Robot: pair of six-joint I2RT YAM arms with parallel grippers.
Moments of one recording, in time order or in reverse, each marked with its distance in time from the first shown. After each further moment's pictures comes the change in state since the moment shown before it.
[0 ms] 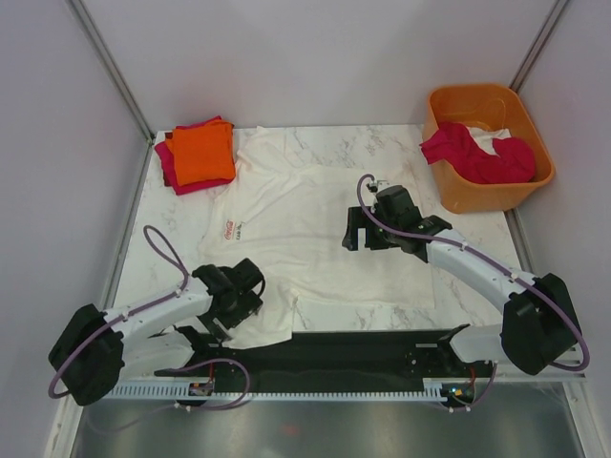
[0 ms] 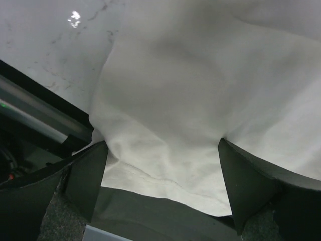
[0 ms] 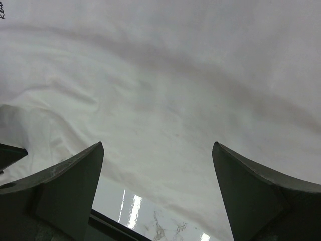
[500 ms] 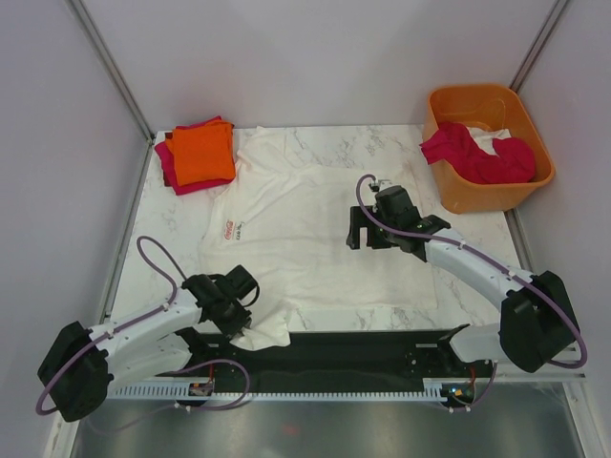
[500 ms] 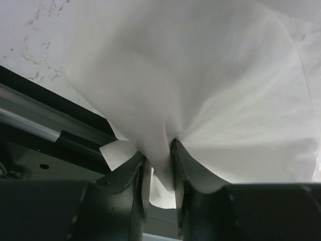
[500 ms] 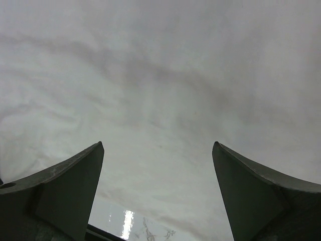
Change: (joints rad) left arm -0.008 -0.163 -0.093 0.067 0.079 0.029; right arm -0.003 0.014 0.001 -0.005 0.069 -0.007
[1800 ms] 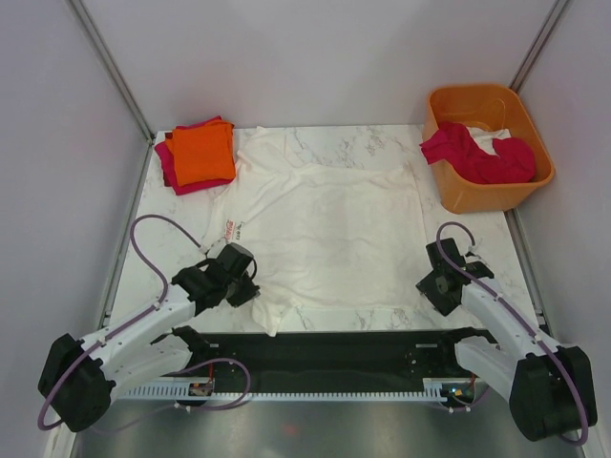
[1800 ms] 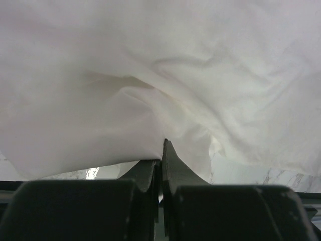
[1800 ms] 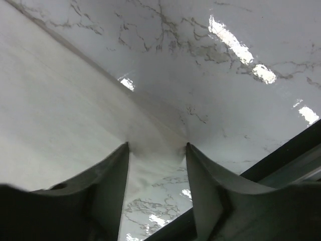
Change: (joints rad) left arm 0.095 -0.027 0.089 0.271 -0.043 0.363; right arm -0.315 -0.385 -0.431 -0.428 0.288 0.675
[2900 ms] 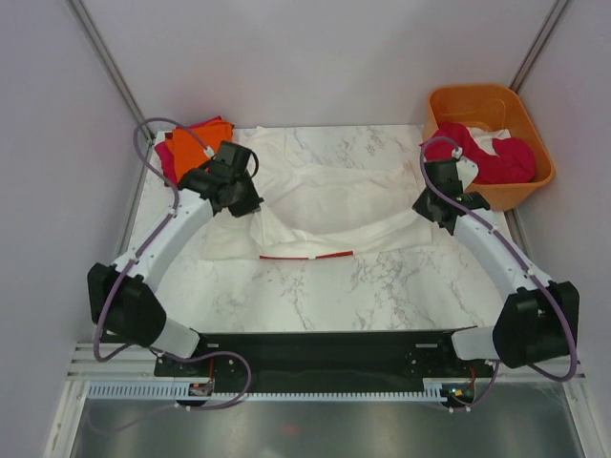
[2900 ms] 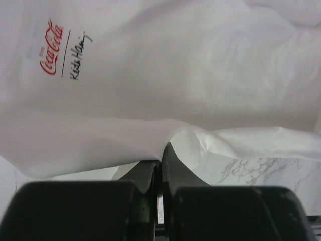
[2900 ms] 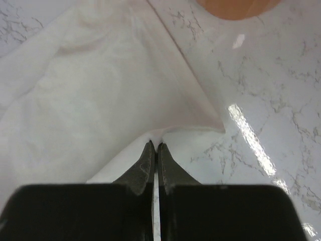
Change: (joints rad) left arm 0.250 0.493 0.768 -0.173 0.051 0.391; right arm -0.012 0.330 0.550 0.233 0.067 -0.368
